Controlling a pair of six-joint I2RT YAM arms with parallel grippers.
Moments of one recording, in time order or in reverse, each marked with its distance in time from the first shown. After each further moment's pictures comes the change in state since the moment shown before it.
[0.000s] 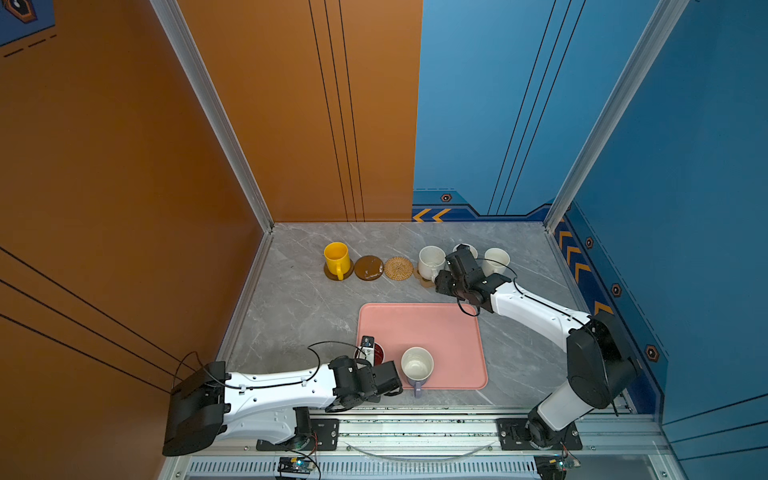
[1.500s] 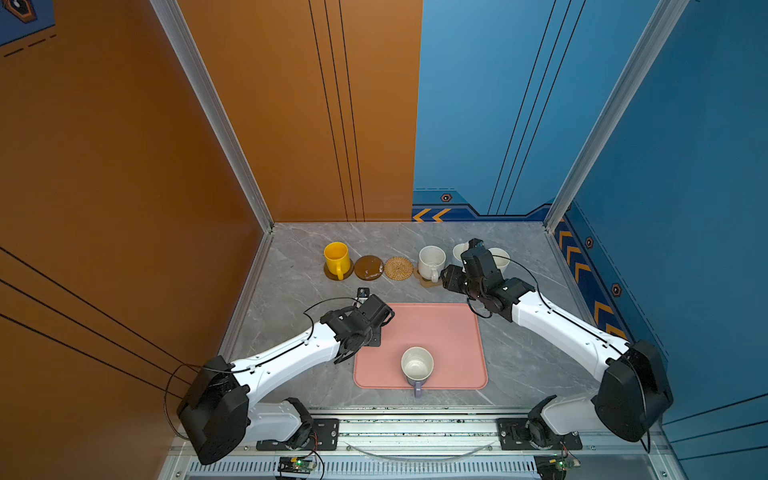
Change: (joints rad) left arm 0.493 0.159 0.254 0.143 0.055 0.440; right arm -0.010 -0.201 -0.055 -0.004 -0.014 -0.001
